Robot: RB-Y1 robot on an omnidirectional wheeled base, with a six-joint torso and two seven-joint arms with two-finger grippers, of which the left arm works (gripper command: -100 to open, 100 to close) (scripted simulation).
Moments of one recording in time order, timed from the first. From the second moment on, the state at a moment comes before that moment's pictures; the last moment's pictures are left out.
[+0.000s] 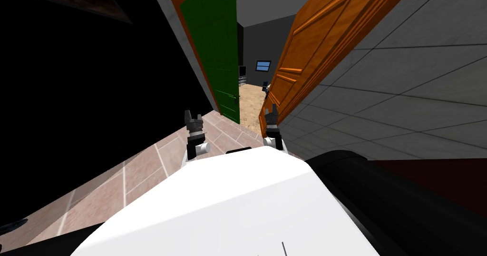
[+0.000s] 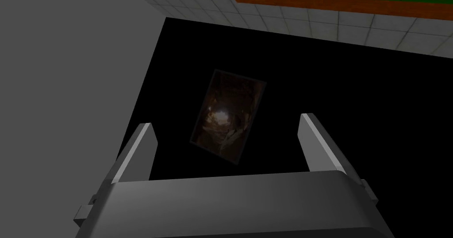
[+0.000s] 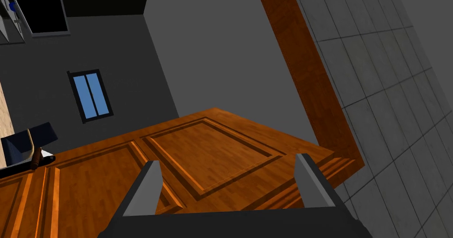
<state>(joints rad) 0.30 0.05 0.03 -1.97 0.09 -0.48 0.02</state>
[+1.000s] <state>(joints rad) 0.15 0.08 0.00 -1.74 0.07 -0.47 0.03</state>
